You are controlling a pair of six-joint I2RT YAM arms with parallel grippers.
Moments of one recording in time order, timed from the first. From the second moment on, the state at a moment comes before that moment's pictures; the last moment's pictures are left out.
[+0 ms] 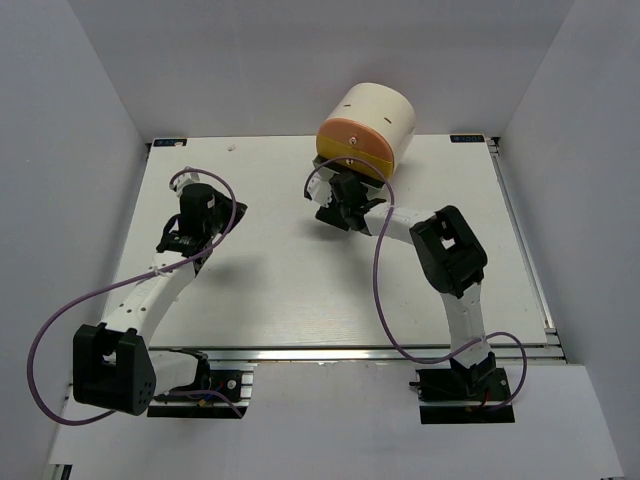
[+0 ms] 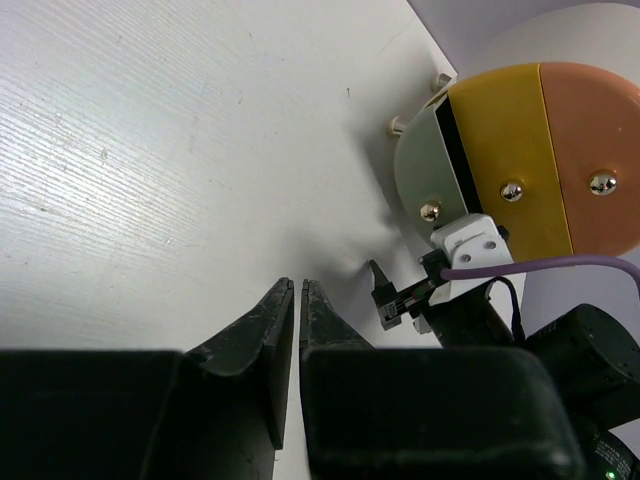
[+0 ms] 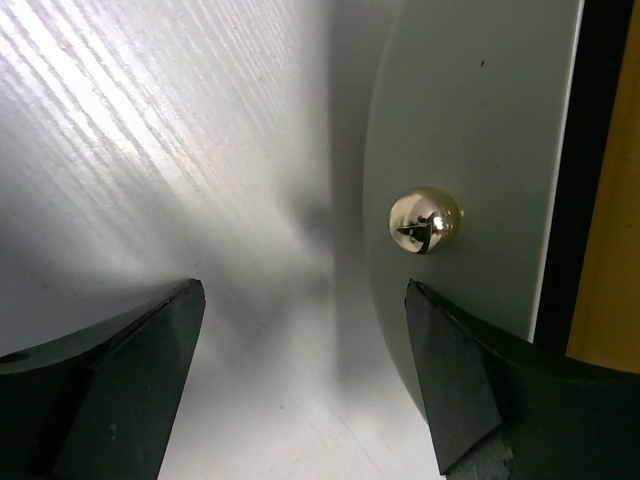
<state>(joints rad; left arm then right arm) -0.21 1.21 0.85 -0.10 -0.06 -0.91 0.64 2.12 1.42 0.01 0.22 -0.76</state>
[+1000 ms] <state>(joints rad) -0.21 1.22 0.84 -0.05 -0.03 -0.90 0.53 2.04 1.51 -0.31 -0.22 -0.71</state>
